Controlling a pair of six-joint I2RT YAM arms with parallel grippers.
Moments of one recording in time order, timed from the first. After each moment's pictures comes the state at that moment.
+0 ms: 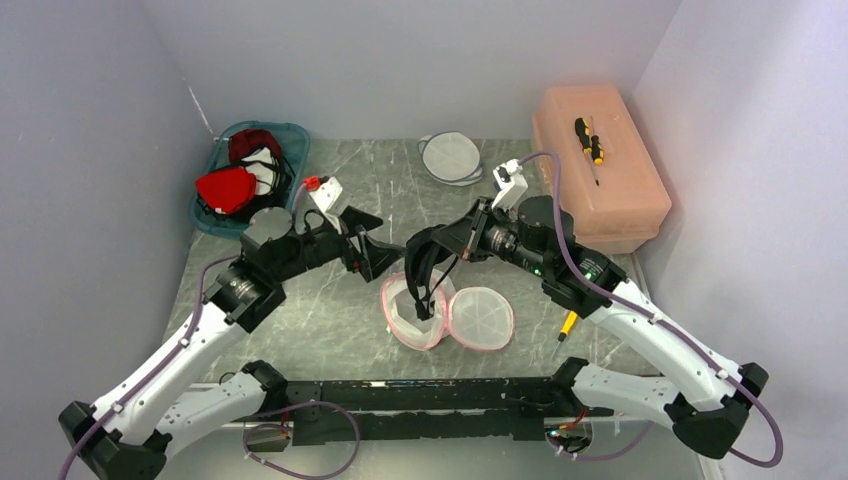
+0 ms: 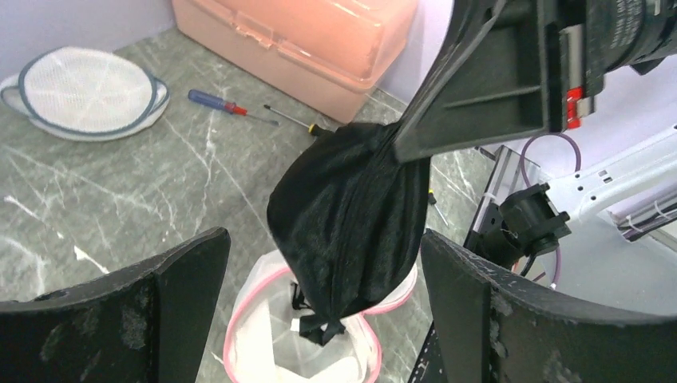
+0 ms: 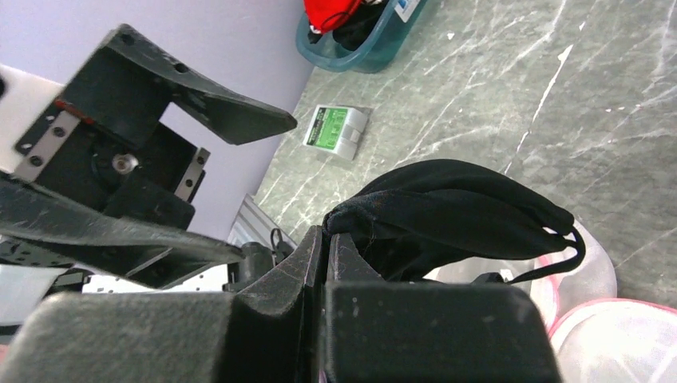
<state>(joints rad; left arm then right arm) -0.62 0.84 0.88 -0.08 0.40 -0.26 0.80 0.98 1.10 -0.34 -0.08 0.76</state>
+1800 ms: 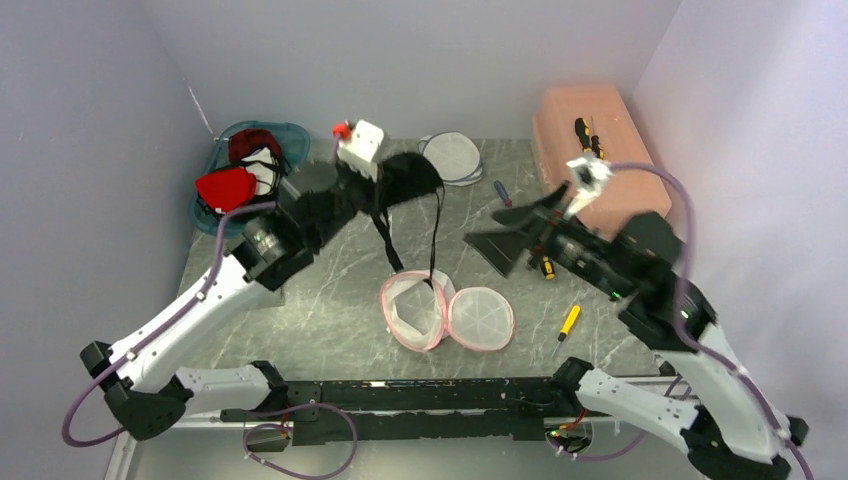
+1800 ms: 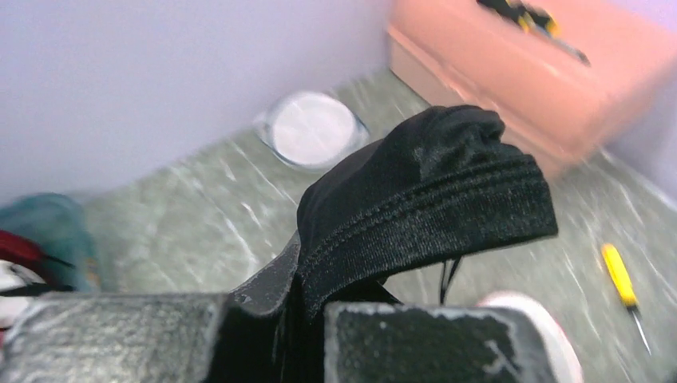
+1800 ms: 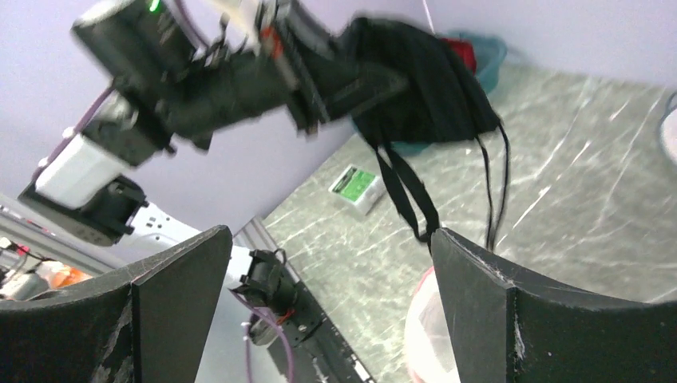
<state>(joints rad) -0.83 1.14 1.28 -0.28 -0.25 -0.03 0.79 0.83 1.31 -0.48 -0.13 0.53</state>
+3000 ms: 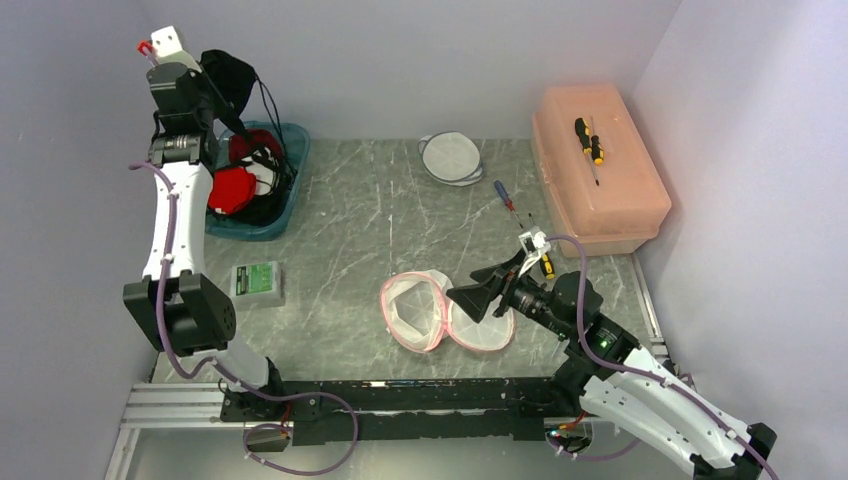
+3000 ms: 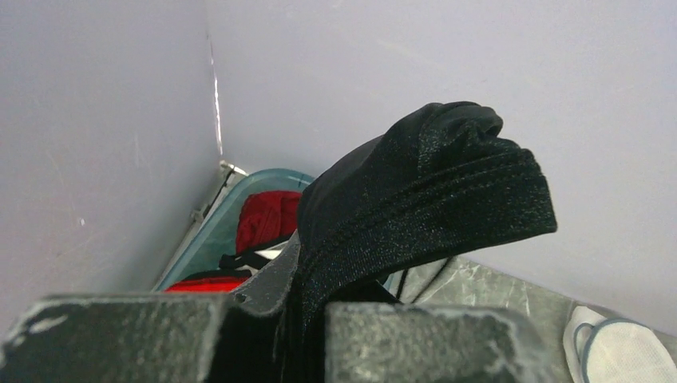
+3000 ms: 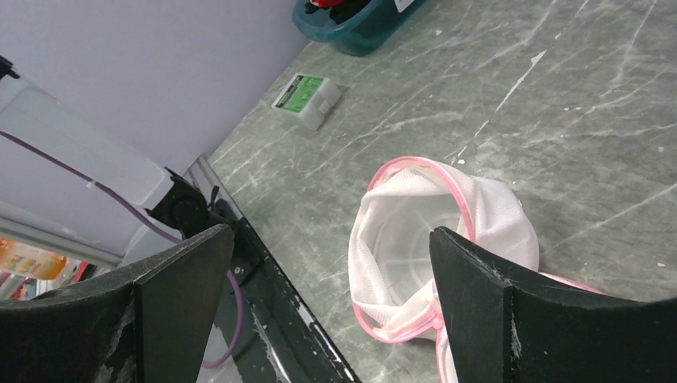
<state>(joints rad) 0.17 1.60 1.74 -0.22 -0.11 -0.23 0.79 0.51 0.49 -0.07 -0.14 0.56</state>
